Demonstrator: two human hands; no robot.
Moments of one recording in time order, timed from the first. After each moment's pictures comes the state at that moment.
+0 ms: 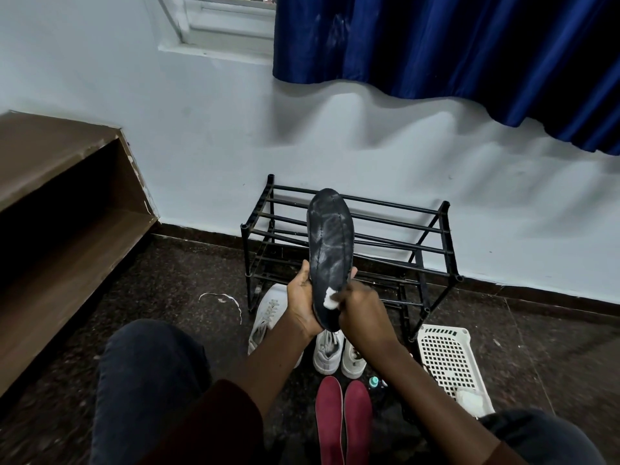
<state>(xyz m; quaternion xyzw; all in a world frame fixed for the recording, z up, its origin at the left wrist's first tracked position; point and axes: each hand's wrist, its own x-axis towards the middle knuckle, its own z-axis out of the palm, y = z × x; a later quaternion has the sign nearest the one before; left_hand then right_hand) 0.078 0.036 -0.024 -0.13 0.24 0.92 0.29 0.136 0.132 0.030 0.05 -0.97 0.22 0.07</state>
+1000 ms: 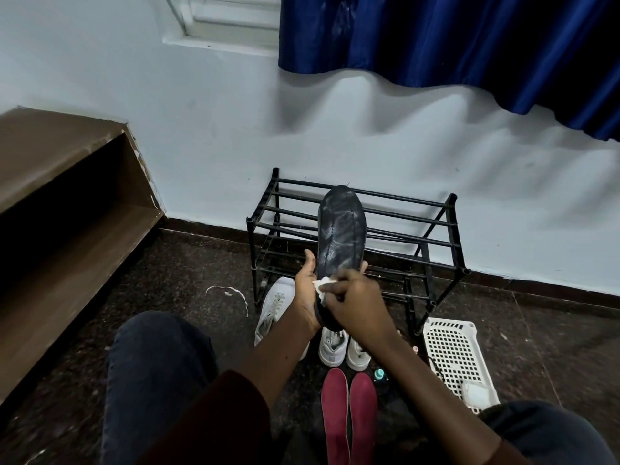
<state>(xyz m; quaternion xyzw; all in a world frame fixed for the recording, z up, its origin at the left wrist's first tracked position) 0.078 0.034 -0.025 -0.07 0.21 0.92 0.31 0.141 0.118 0.040 0.07 -0.93 0.34 0.11</state>
